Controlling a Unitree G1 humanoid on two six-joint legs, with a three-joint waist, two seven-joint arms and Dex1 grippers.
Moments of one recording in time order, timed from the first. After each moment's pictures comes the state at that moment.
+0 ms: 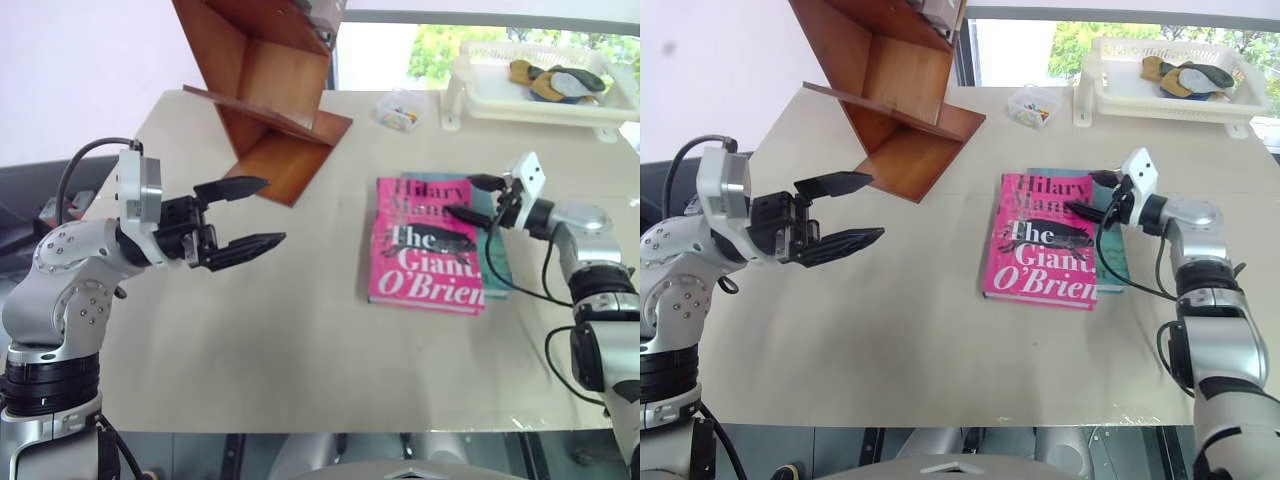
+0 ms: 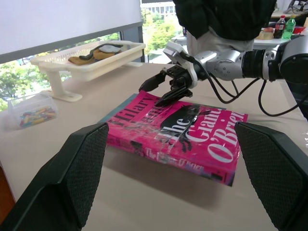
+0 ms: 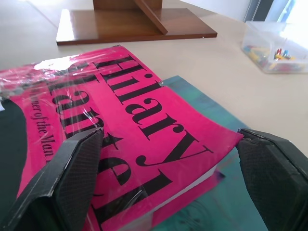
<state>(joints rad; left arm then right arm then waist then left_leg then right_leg) -0.32 0.81 0.30 -0.23 -0.77 0.43 -1.18 -0.87 -0.58 -0.04 0.99 0.18 -0.22 1.15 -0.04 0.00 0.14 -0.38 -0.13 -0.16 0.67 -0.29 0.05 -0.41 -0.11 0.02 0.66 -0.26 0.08</state>
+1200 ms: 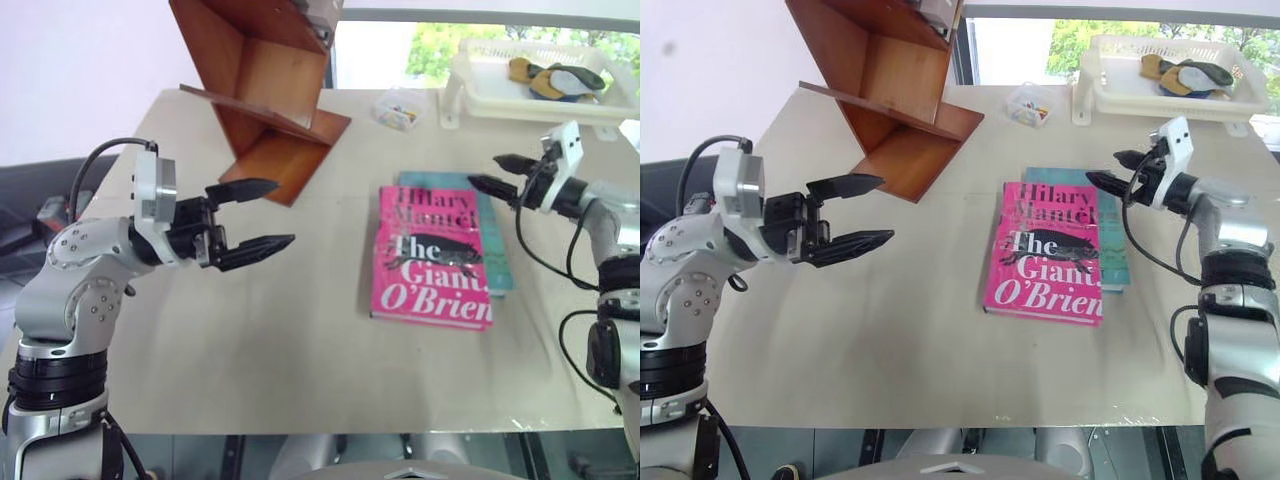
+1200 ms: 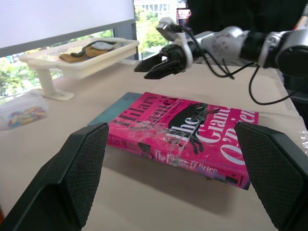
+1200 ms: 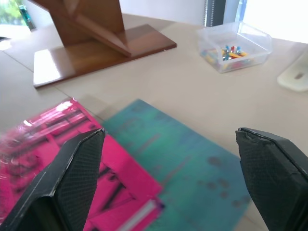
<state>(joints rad) -0.35 0.80 0.26 -0.22 -0.75 0.43 -1.18 -0.77 -0.63 -0.17 0.53 0.33 0.45 1.00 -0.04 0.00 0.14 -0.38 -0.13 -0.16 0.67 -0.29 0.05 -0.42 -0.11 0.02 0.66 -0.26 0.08</state>
